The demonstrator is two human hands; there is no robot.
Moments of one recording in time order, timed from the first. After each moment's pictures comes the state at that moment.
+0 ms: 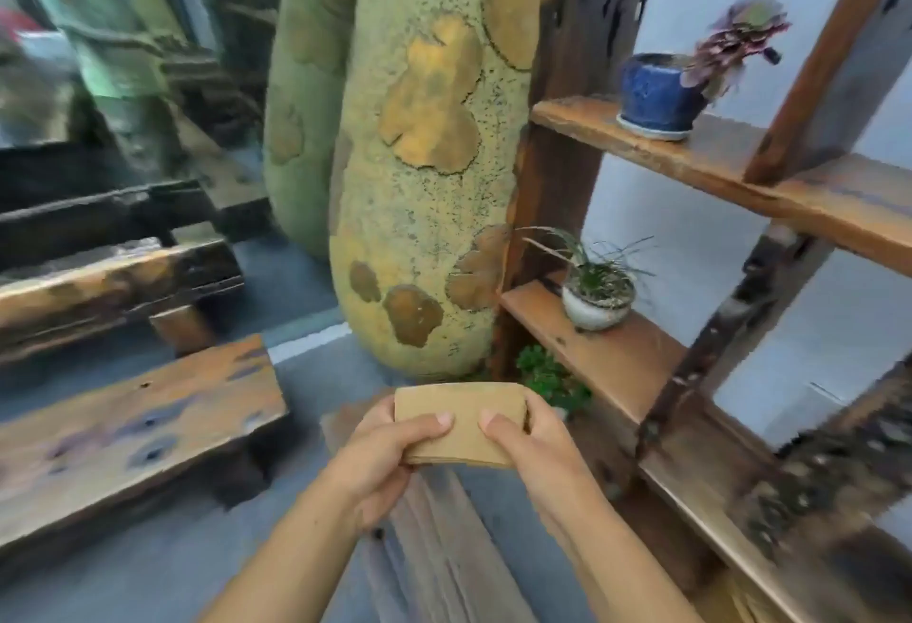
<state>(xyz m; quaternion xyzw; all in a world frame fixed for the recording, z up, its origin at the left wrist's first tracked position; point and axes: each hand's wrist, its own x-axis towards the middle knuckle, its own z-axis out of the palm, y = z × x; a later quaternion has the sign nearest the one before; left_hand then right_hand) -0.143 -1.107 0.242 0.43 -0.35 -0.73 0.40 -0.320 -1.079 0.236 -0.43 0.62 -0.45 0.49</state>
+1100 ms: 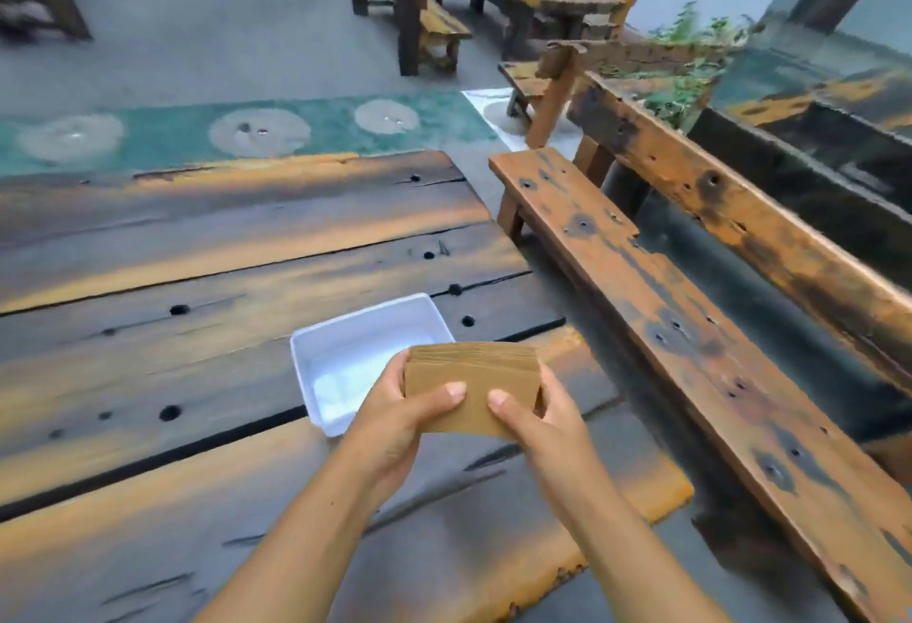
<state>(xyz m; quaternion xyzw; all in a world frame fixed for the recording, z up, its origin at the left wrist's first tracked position) 0.264 -0.544 0.186 0.54 0.13 -0.14 0.82 0.264 -0.719 0.183 -0.72 0.03 0.09 0.68</state>
